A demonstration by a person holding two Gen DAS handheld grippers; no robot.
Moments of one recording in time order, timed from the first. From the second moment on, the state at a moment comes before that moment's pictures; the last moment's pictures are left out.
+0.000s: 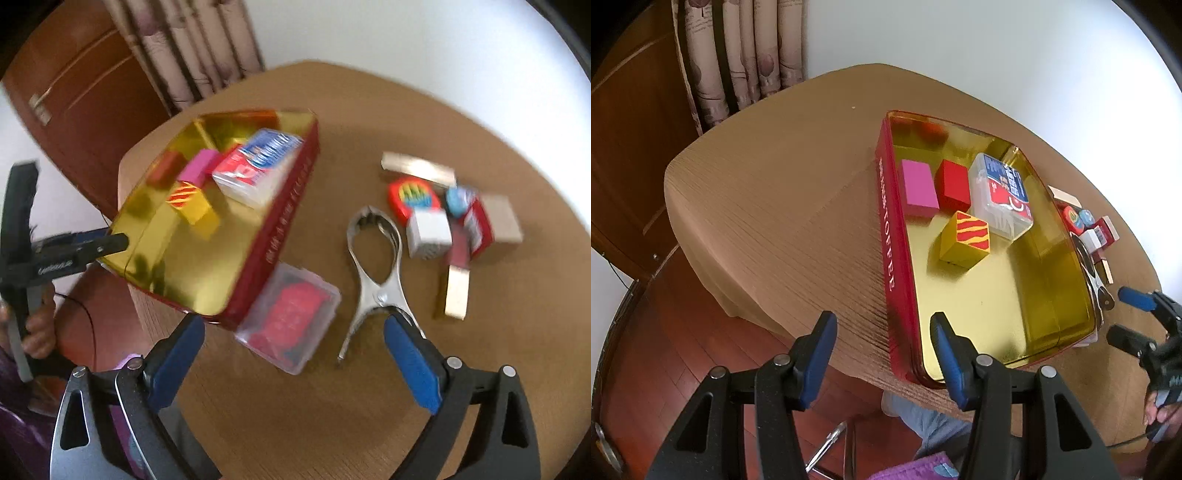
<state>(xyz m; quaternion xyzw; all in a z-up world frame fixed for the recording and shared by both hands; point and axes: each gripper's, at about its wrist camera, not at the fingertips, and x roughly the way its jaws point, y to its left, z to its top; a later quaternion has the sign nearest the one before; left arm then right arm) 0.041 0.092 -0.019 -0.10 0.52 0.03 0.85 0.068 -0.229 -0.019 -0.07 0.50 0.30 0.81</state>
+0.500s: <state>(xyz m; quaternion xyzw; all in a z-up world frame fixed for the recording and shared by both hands) 0.039 0.092 -0.017 -0.10 0.52 0.03 0.85 0.051 -0.194 -0.062 -0.15 0.50 0.27 0.81</state>
